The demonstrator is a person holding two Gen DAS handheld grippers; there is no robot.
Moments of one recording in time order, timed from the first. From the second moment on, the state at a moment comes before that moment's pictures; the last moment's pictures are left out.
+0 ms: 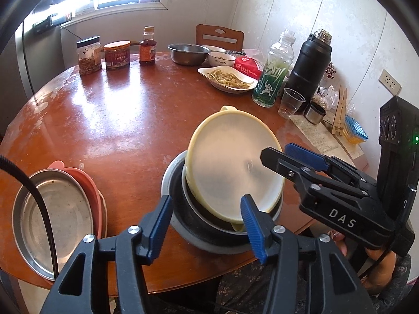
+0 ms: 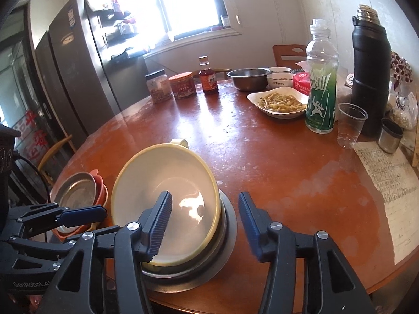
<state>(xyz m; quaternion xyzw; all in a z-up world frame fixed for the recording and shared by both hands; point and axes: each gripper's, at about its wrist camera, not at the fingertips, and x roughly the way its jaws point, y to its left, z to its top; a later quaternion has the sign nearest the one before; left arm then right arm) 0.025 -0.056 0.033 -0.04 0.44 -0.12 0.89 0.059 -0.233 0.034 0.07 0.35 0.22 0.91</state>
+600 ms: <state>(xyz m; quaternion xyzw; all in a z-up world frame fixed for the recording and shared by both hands) 0.030 -0.033 0.028 -0.09 0.46 -0.12 0.87 0.056 -0.251 0.030 0.09 0.39 0.22 0.89</state>
